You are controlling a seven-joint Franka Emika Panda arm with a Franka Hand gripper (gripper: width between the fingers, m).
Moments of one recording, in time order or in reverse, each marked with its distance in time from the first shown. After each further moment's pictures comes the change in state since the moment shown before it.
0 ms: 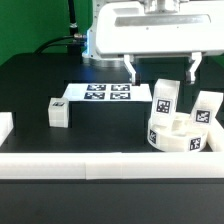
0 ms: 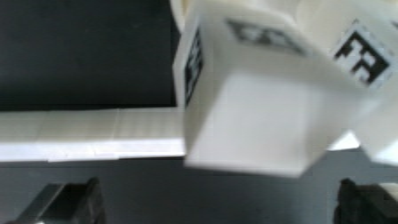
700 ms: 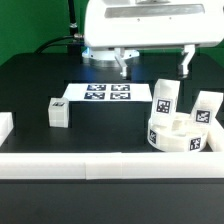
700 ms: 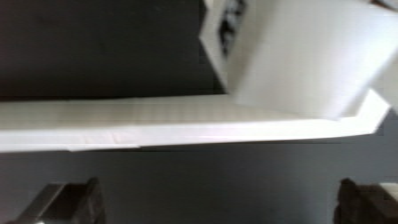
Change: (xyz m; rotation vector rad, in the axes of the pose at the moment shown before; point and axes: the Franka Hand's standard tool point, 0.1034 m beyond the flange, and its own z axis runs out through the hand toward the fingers) arm -0.004 0.014 0.002 0.000 -0.062 0.080
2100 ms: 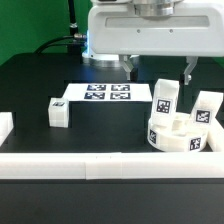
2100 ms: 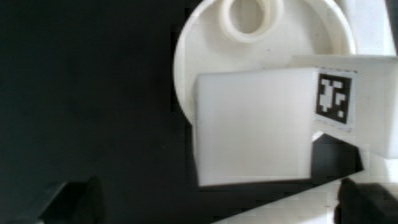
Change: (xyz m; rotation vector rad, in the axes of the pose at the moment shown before) arm -0.013 -0.016 0.005 -0.068 -0.473 0.280
